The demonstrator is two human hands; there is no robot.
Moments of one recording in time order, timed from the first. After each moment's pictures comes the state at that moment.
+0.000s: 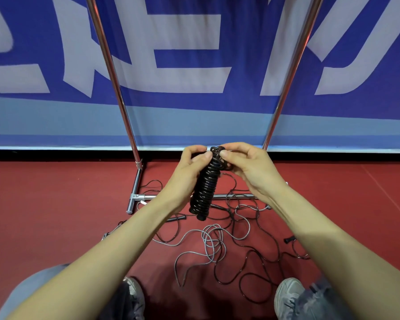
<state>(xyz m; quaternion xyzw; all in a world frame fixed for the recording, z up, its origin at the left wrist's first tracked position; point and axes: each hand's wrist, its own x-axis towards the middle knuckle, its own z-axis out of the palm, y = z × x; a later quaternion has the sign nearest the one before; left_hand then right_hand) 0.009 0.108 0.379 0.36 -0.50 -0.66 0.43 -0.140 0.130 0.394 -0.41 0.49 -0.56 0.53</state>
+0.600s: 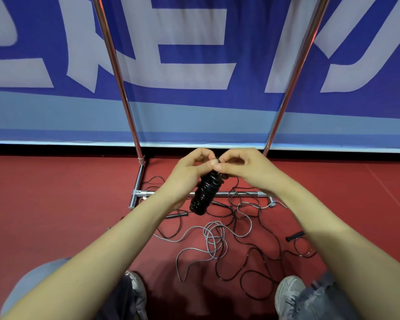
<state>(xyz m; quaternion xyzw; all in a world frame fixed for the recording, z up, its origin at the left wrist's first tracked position) 0.019 0.104 0.373 0.38 -0.58 -0.62 0.36 -0.148 0.125 0.391 -0.62 0.55 -0.35 0.44</state>
